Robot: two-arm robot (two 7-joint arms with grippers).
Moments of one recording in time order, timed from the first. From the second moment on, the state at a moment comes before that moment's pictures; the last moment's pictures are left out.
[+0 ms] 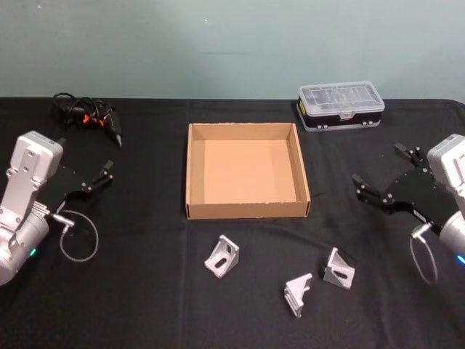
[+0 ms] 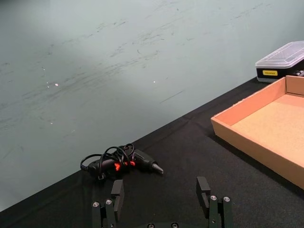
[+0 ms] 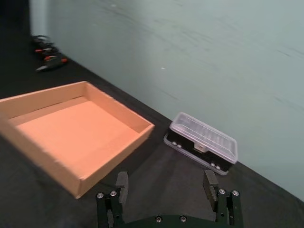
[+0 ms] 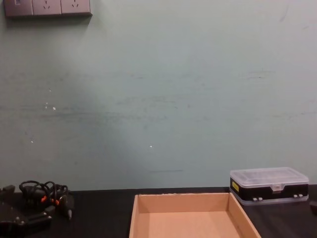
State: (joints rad) left arm -0.20 0.60 0.45 -1.41 -0.25 -0.12 0.03; right arm 0.10 0.72 -0.38 -1.61 0.26 -0.06 0.10
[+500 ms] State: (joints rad) left arm -0.20 0.60 0.45 -1.41 -0.25 -0.12 0.03; right arm 0.02 0.92 -0.28 -1.82 0.45 0.10 0.40
